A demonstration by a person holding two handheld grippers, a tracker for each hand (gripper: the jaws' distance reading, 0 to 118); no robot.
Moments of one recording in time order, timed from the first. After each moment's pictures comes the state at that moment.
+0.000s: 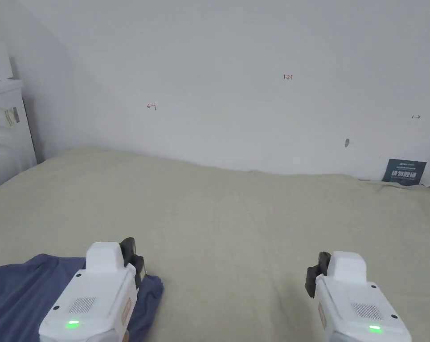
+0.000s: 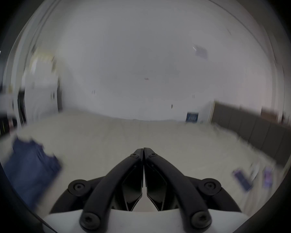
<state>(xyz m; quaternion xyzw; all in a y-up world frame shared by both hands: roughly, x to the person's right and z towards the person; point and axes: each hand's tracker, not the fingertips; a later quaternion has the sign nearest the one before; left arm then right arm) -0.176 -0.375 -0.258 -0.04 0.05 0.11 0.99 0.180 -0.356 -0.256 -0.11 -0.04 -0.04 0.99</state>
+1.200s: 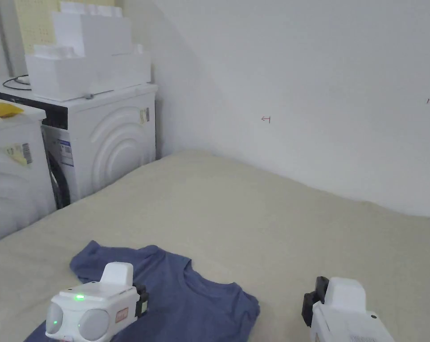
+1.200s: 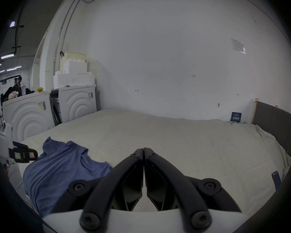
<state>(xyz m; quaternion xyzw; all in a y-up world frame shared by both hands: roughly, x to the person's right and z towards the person) -0.355 -0.415 -0.250 -0.31 0.10 0.10 0.94 0.005 -0.373 -0.305 -0.12 0.13 0.04 0.98</state>
